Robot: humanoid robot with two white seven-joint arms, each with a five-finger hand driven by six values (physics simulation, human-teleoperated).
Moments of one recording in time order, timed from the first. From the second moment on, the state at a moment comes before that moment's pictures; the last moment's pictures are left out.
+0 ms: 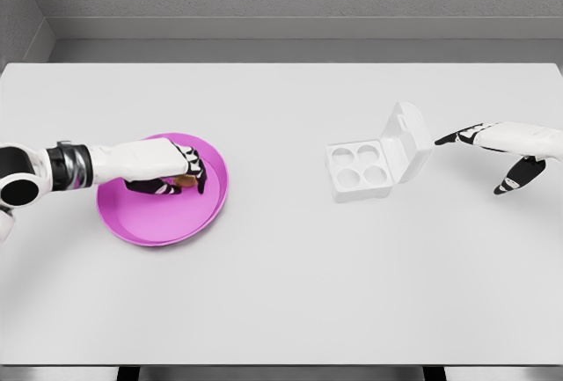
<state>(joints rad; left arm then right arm) -0.56 0.67 -0.60 -1.37 -0.44 -0.61 -0.61 -0.63 -0.96 0.69 -1.25 0.13 -0.51 0.61</state>
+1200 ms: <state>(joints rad) -0.65 0.56 -0.69 -1.51 -0.38 -0.61 -0.61 -0.63 -0.96 0.69 -1.26 0.13 -0.51 0.61</state>
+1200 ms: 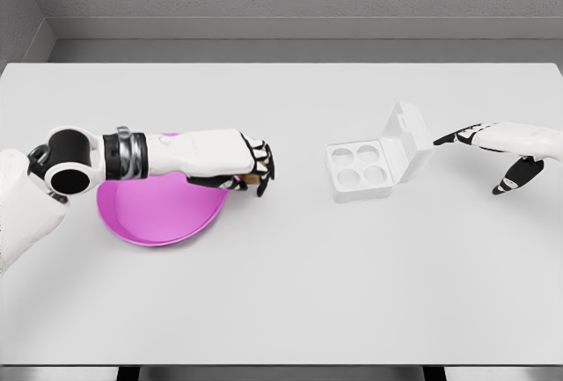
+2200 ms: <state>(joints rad) -0.78 0.35 -0.78 -1.37 -0.39 -0.61 -0.61 -0.63 -0.96 0.69 -1.25 0.13 -0.51 0.61</state>
